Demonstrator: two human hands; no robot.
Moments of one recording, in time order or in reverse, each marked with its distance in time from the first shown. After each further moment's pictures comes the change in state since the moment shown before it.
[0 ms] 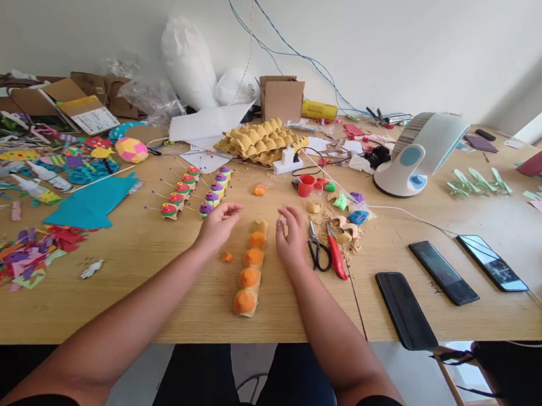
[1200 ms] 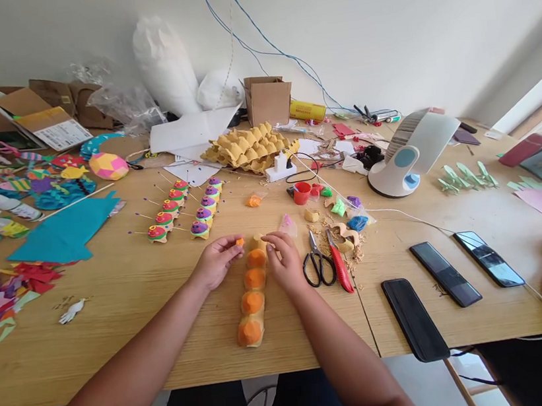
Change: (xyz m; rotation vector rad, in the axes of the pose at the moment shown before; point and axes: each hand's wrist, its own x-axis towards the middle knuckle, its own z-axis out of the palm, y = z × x) left_hand -0.018 -0.027 0.006 -0.588 -0.178 -0.409; right_hand -0.011 -0.018 0.000 0.166 -0.201 0.039
